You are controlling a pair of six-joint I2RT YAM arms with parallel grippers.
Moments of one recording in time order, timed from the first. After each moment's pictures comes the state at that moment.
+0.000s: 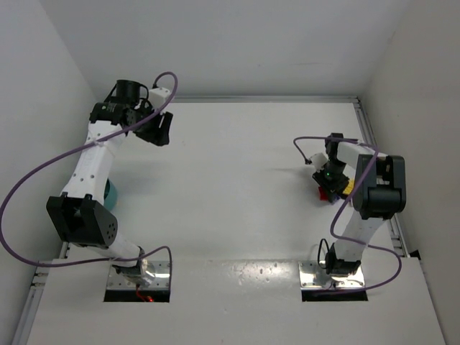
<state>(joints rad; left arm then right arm) -0.07 1.54 1.63 -0.99 0.29 0.34 -0.10 1.85 1.07 -0.83 0.09 -0.67</state>
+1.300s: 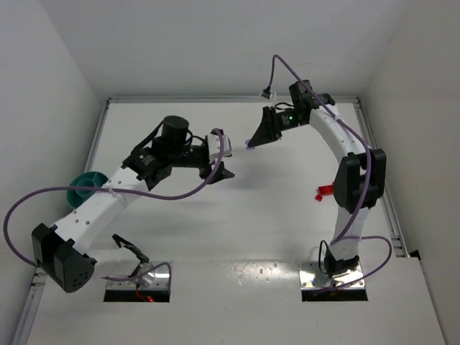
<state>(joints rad) -0.56 1.22 1.18 -0.40 0.72 0.46 0.21 1.96 1.75 -0.93 -1.21 -0.13</state>
